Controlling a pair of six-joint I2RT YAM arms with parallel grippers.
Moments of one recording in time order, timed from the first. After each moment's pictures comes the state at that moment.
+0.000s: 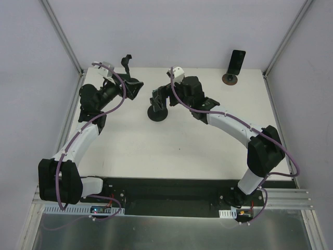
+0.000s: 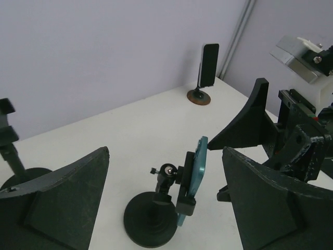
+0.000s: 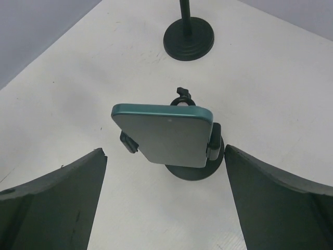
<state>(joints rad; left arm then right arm) -0.13 1.27 0.88 0.56 0.60 -0.31 0.70 1.67 1.33 0.02 -0.14 0.12</state>
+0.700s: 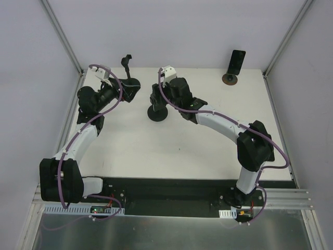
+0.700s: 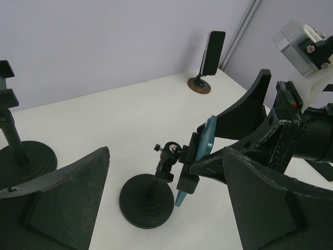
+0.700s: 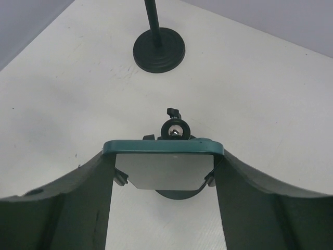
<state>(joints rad) -0.04 1.26 0.83 0.57 0.65 -0.39 0.78 1.80 1.44 0.05 0.12 0.11</state>
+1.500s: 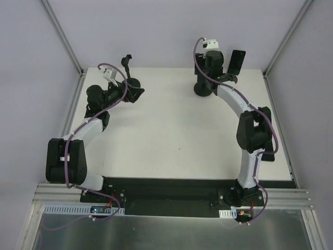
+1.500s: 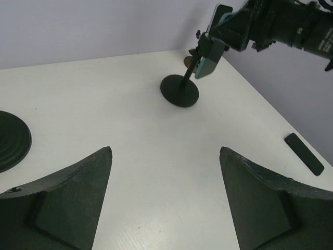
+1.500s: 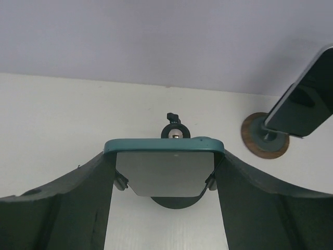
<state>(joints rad) -0.05 1.43 0.82 0.65 0.68 -0.46 0.39 1.97 1.70 -0.01 0.28 0.01</state>
